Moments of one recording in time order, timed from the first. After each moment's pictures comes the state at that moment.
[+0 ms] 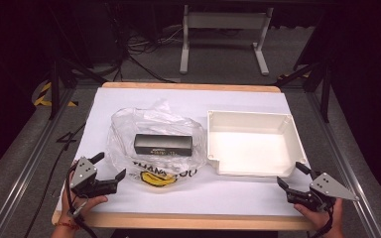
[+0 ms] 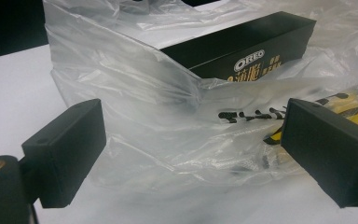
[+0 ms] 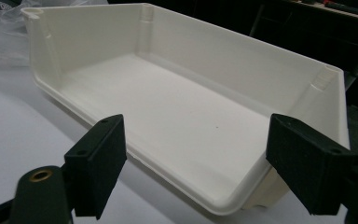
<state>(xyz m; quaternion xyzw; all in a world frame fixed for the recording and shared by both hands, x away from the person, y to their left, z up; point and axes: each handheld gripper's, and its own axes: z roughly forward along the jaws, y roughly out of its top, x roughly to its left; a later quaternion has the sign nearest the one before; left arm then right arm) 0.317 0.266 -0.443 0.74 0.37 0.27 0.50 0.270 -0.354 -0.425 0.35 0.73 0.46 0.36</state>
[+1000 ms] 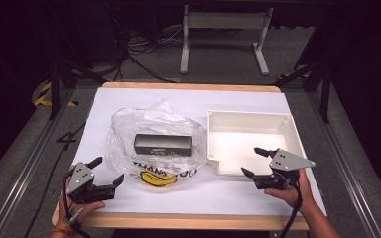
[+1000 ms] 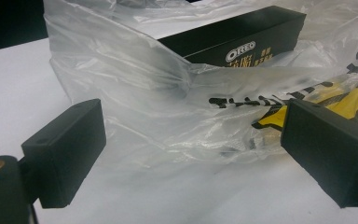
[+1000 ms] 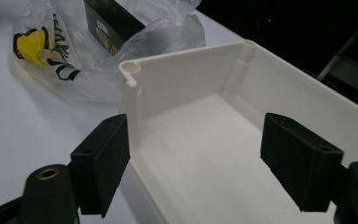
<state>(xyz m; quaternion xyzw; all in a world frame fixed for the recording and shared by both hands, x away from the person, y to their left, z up) 0.305 0.268 -0.445 0.74 0.37 0.26 0.50 0.323 -0.264 -0.381 0.24 0.82 0.45 0.27</state>
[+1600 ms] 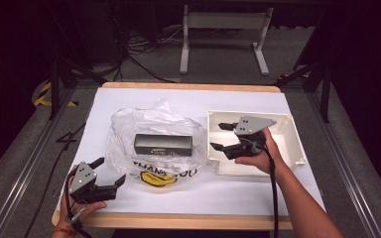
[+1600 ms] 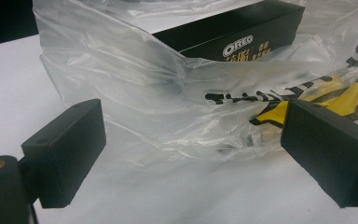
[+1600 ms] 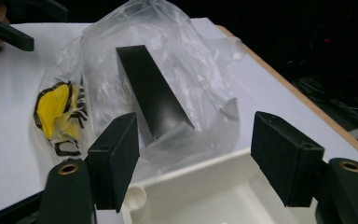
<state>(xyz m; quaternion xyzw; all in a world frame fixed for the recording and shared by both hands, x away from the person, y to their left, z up) 0.306 0.267 -0.448 0.75 0.36 0.26 0.49 0.398 -0.185 -0.334 0.15 0.85 0.47 0.20</state>
